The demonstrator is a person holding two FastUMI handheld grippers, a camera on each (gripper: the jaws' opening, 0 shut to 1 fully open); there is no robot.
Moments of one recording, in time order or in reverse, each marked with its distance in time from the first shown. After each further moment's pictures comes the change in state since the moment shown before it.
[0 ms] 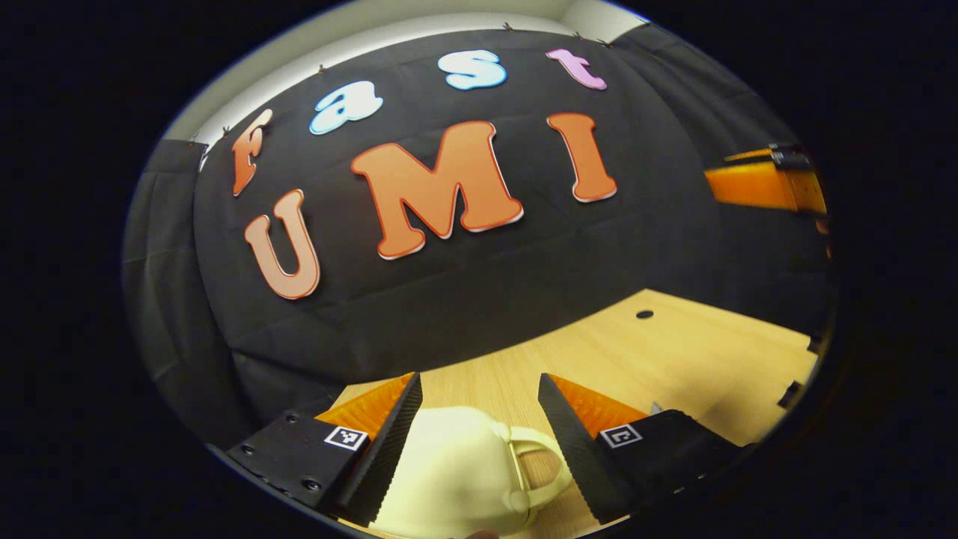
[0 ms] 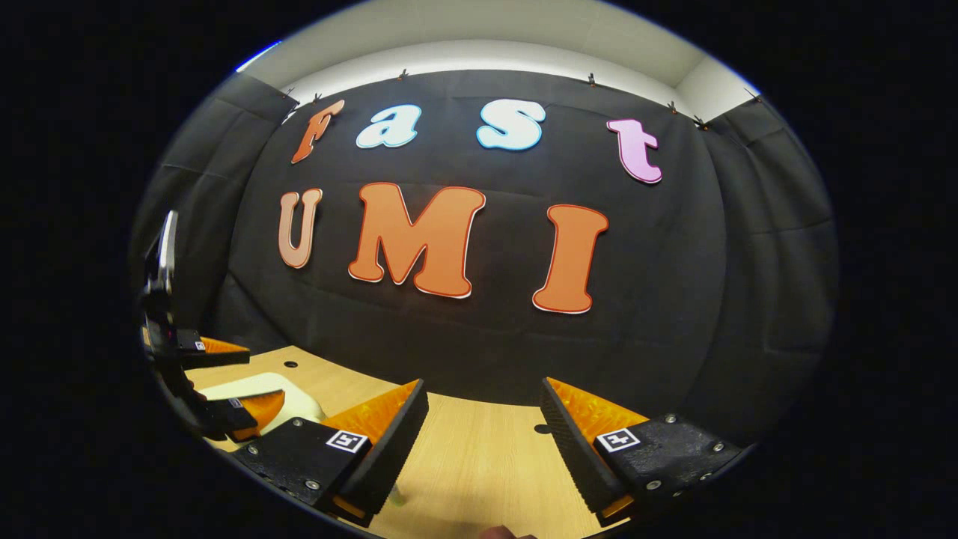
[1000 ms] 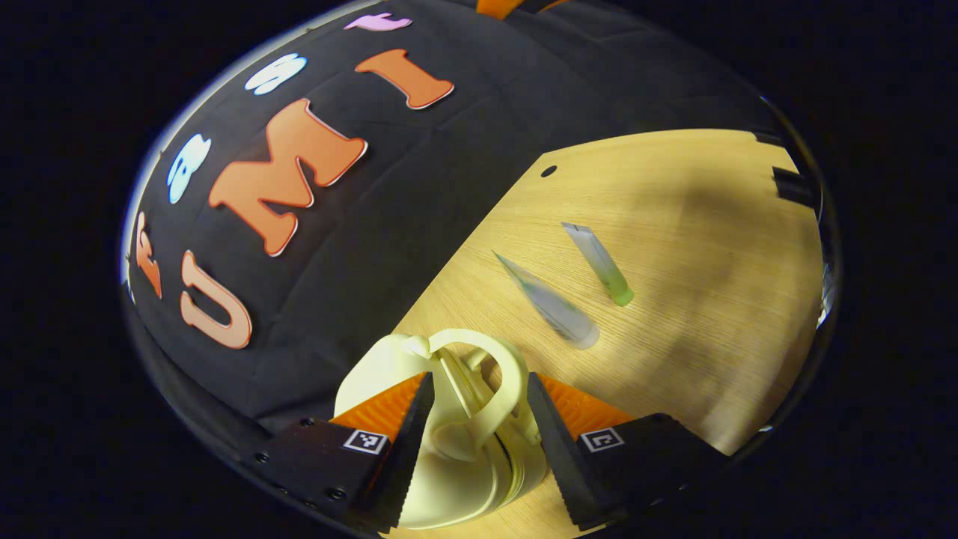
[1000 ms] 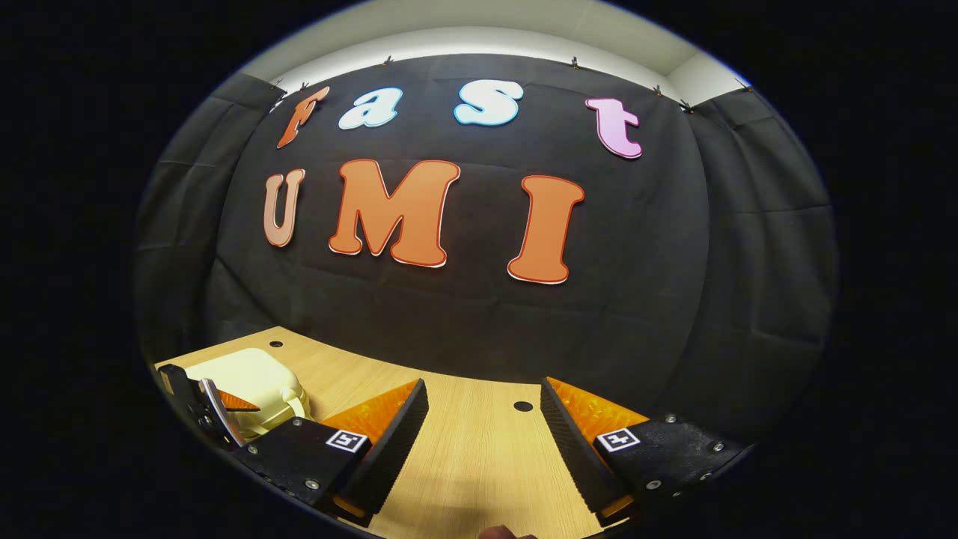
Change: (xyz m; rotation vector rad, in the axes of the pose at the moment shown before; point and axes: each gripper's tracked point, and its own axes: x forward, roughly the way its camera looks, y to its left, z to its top) left arm -0.030 0.019 -0.066 0.571 0.234 -0.178; right arm -0.012 -0.038 -0.040 0.009 0.075 -0.027
